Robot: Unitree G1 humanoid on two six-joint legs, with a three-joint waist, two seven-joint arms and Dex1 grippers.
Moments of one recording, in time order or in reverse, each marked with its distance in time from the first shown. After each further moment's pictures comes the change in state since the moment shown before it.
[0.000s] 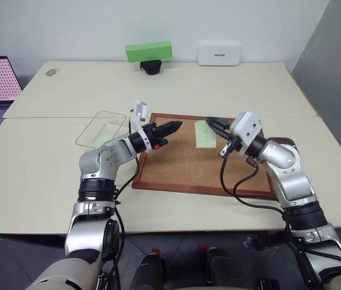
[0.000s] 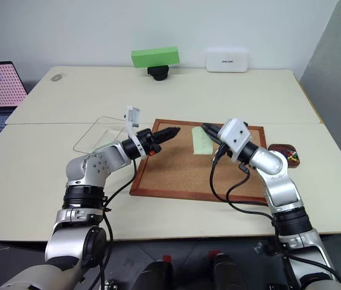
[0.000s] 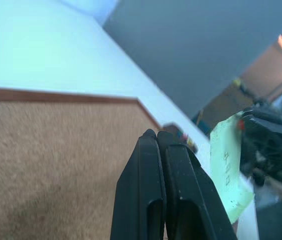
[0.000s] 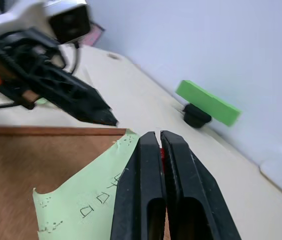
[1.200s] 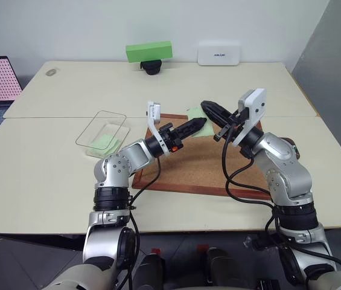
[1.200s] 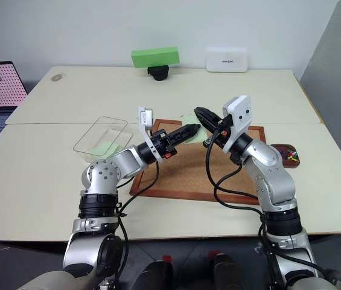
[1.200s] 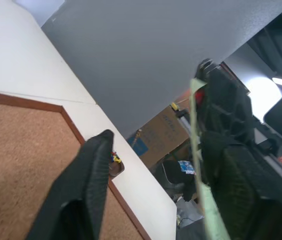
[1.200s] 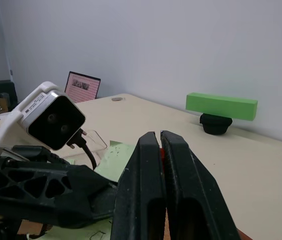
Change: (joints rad) left arm 0.052 -0.130 -0.018 -0.145 -0.207 0.137 0.108; right arm -0.030 0.115 -0.052 -0.176 0.226 0.324 -0.069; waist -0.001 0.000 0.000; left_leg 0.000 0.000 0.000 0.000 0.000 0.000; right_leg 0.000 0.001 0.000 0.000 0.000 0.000
